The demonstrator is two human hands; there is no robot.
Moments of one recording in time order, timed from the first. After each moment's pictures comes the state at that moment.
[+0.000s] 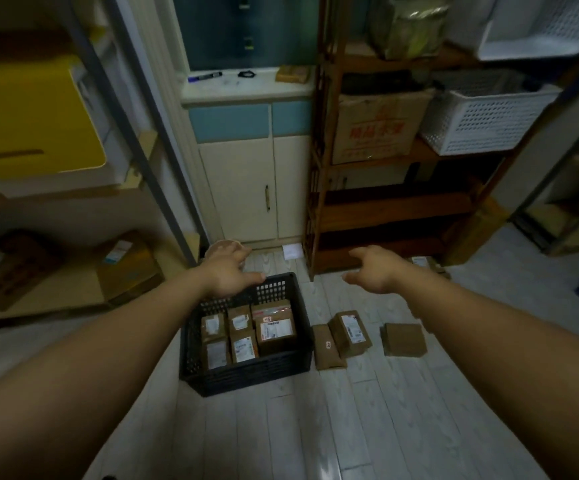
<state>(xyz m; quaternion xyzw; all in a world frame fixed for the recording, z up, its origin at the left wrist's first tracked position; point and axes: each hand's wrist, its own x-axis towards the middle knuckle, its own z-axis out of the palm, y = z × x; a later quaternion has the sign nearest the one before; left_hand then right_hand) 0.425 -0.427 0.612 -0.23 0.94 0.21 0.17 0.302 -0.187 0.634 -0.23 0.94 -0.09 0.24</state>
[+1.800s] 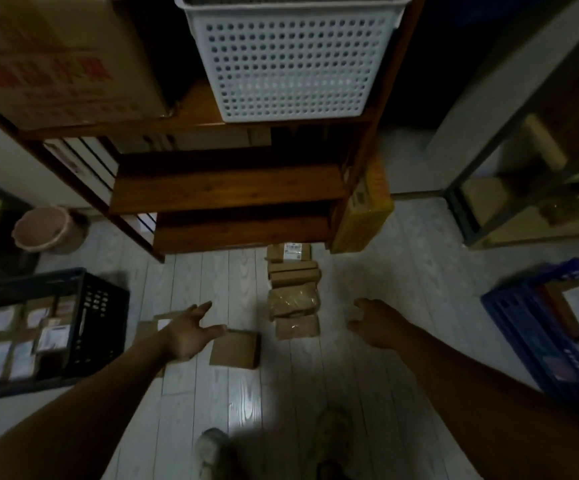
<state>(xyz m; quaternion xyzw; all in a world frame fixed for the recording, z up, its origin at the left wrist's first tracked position) -0.097 0.051 0.408 -0.38 0.80 0.34 0.31 -0.289 0.318 0.400 -0.17 0.88 -0.07 0.44</state>
